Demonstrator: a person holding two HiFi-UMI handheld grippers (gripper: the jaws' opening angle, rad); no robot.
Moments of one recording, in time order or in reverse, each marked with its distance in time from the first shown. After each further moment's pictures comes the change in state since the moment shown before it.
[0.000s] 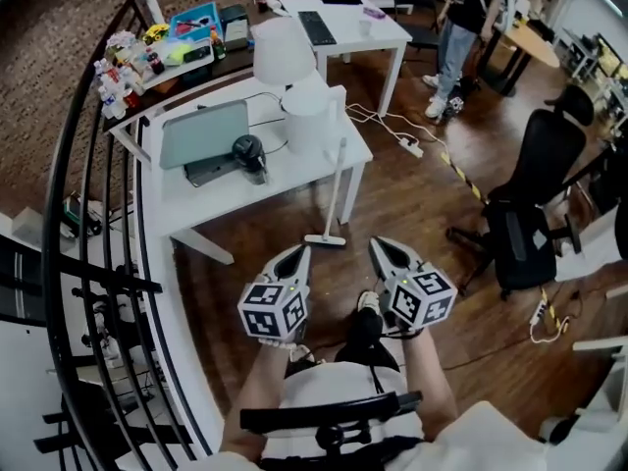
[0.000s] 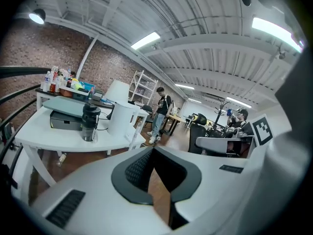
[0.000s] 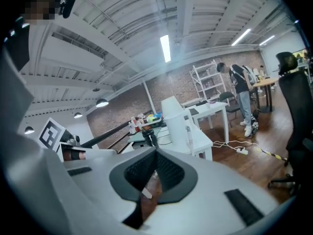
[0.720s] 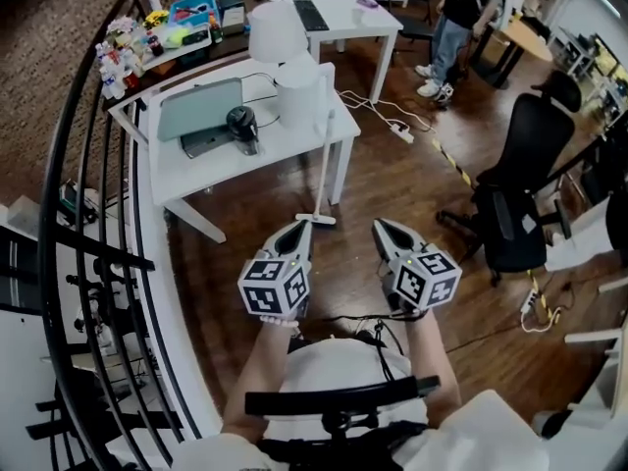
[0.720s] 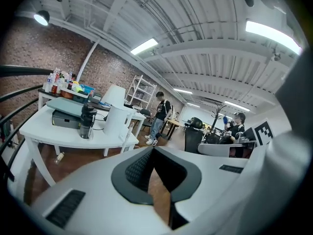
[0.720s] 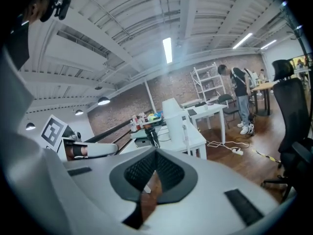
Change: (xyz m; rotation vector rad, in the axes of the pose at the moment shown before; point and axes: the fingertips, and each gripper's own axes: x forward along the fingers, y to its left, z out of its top) left arm -0.030 -0.057 -0.015 -0.015 -0.062 -0.010; right arm -0.073 0.002 -0.011 -0.029 0.012 -0.008
